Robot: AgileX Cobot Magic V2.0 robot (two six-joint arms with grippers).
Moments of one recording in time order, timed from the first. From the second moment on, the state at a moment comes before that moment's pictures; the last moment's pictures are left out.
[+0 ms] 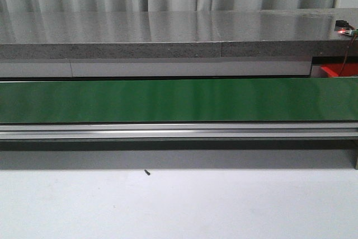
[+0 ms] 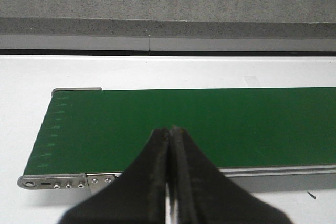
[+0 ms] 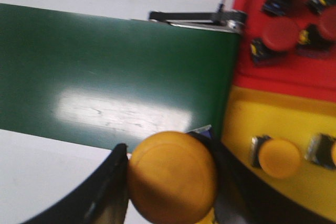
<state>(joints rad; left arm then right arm) 0.04 0.49 -0.57 -0.35 0.55 0.28 -0.39 1.33 -1.20 0.43 1.04 -0.54</state>
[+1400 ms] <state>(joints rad) 0.04 0.49 -0.57 -0.35 0.55 0.28 -0.73 1.47 -0.92 0.47 0.75 -0.54</state>
